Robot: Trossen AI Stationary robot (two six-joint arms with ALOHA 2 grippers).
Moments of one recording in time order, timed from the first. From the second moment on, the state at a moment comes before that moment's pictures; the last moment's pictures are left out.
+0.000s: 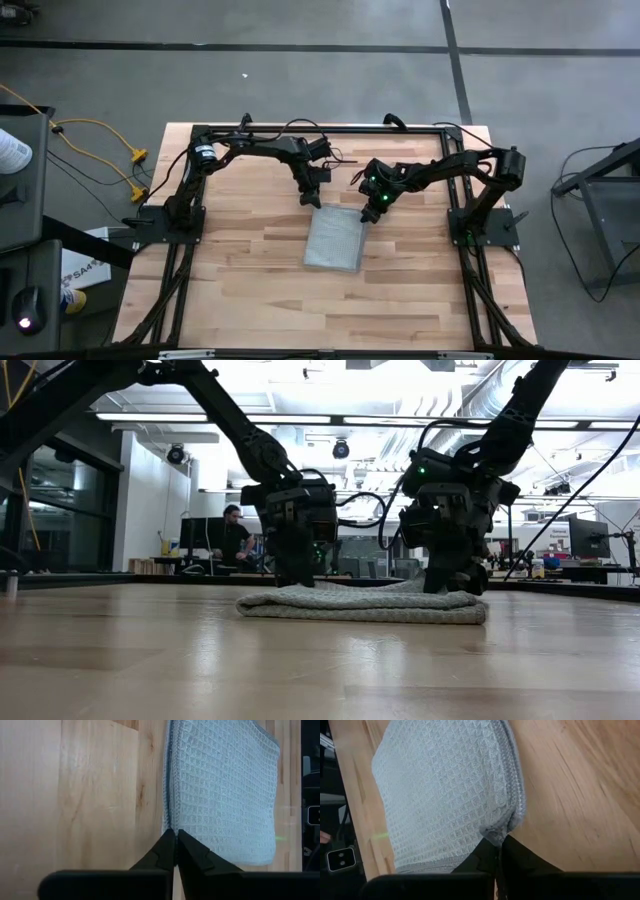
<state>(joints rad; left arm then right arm) 0.44 2.13 1.44 -0.63 0.75 0.20 -0.37 1.70 0.68 -0.05 -0.62 0.44</state>
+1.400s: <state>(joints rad) 0.30 2.02 1.44 -0.71 0.60 0.23 -0.17 1.52 0.68 -0.17 -0.27 0.40</state>
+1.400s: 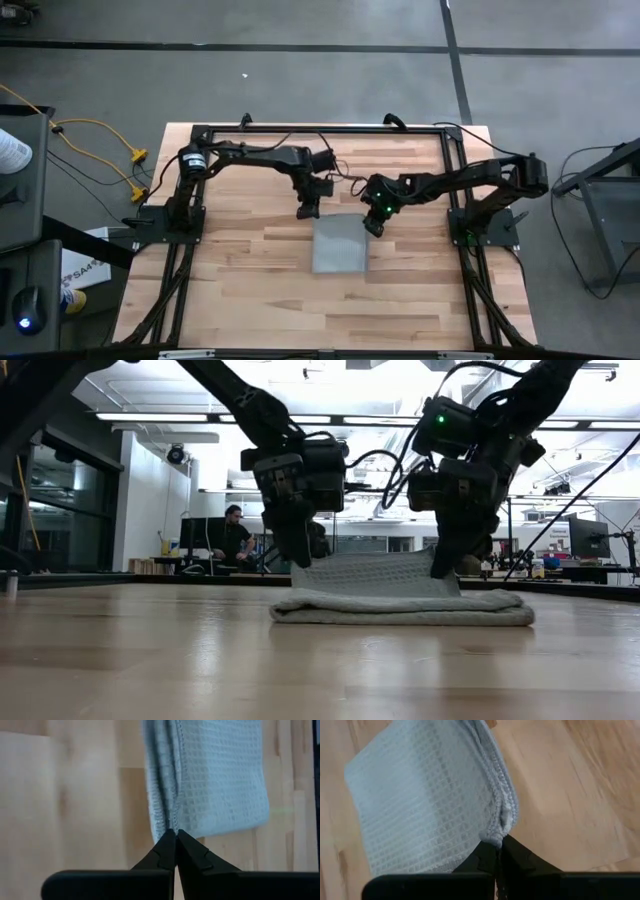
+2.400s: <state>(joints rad) 0.06 1.93 1.44 -0.66 0.25 0.17 0.14 1.49 0.68 -0.19 0.05 0.48</state>
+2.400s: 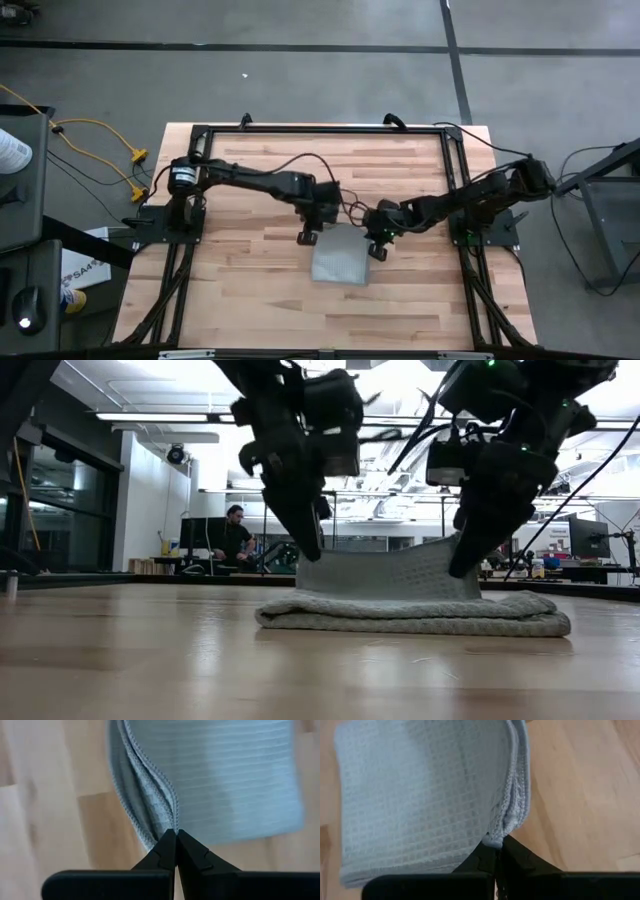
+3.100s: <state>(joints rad) -0.17 1.80 1.23 -0.40 0.01 0.02 0.38 1.49 0.68 -0.09 0.22 0.58</state>
